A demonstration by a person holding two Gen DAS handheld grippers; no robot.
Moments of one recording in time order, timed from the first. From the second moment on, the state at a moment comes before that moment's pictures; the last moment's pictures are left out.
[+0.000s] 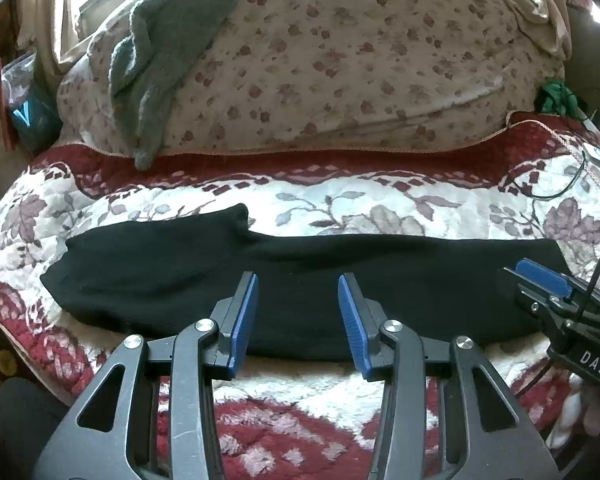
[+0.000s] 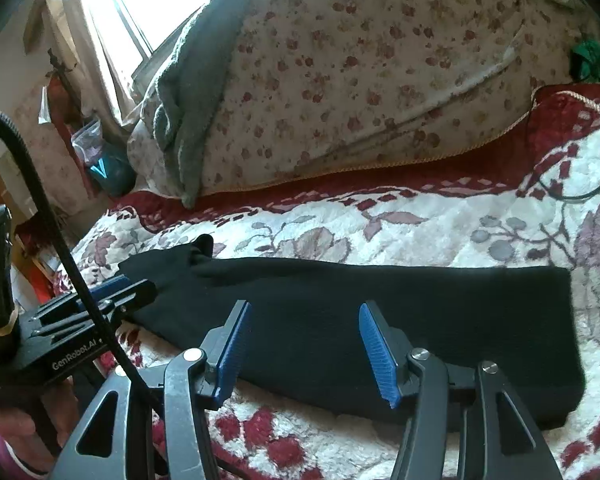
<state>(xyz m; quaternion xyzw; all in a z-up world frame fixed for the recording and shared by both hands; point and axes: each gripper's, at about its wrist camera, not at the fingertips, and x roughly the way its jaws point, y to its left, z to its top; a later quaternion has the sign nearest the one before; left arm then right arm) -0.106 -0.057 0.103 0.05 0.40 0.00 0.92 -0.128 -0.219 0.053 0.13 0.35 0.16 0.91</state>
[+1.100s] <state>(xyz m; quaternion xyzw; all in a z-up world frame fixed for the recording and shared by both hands) -0.085 -0.137 0.101 0.07 0.41 -0.05 0.91 -0.146 -0.284 0.063 0.07 0.37 0.04 0.93</state>
